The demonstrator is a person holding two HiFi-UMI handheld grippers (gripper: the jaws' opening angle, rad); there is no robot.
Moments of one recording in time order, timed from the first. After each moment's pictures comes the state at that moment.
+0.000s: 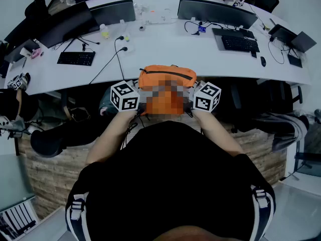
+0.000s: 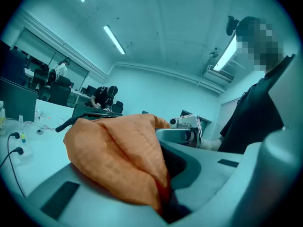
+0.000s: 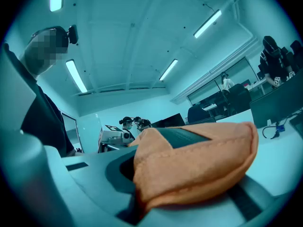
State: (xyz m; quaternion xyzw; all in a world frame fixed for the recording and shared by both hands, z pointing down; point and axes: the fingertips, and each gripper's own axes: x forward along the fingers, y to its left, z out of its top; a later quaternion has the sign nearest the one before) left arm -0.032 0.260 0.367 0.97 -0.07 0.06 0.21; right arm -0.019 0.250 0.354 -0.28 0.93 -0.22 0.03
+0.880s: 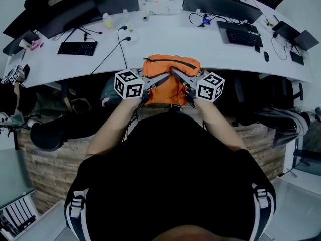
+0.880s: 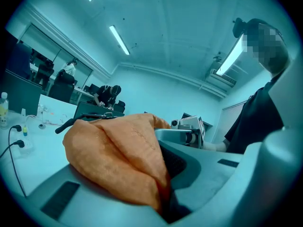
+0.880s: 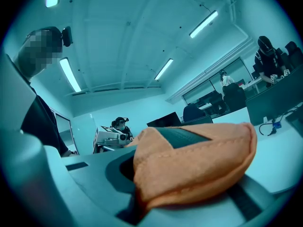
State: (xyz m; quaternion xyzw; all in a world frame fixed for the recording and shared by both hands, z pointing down) left arm -0.047 0.245 0.375 0.97 -0.08 0.05 0.23; right arm -0.036 0.231 0.364 -0.31 0.92 -0.23 0.03
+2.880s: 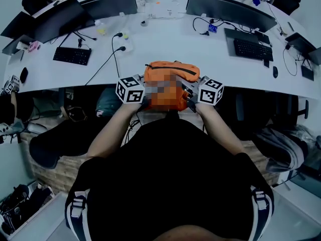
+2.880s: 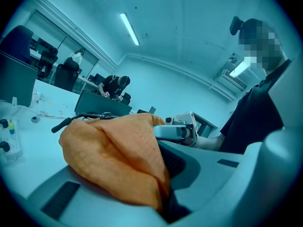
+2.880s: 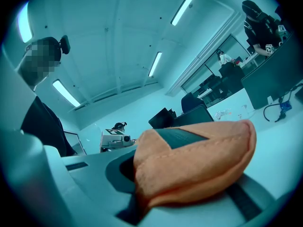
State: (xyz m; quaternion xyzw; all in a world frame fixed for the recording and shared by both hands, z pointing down) left arm 0.028 0.119 0.439 0.95 -0.08 0.09 0.28; right arm 0.042 0.098 0.428 -0.25 0.91 -0.32 0.04
